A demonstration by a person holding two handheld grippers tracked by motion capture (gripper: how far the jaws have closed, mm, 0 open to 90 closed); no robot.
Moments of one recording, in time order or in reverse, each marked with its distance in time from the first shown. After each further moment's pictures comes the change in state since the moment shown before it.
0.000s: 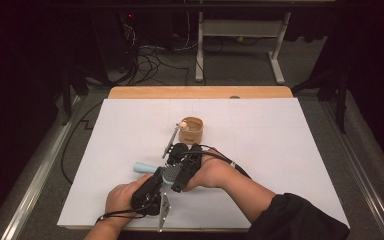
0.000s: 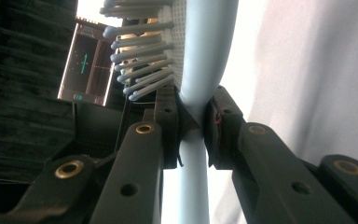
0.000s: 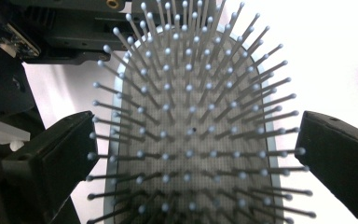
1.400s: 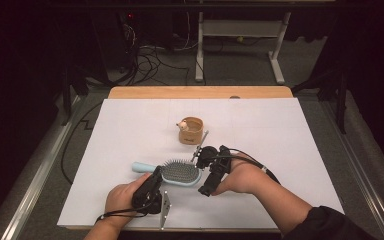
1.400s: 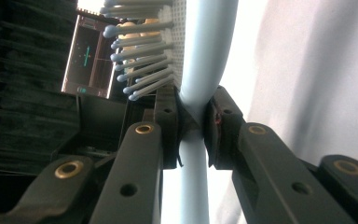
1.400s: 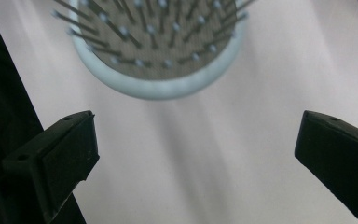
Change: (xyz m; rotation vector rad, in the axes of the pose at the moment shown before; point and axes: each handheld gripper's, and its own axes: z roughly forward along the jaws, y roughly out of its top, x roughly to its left) left arm -0.010 -0.002 0.011 -0.084 0.018 -0.126; right arm -0.014 -0.067 -0.020 0.026 -0.052 0.034
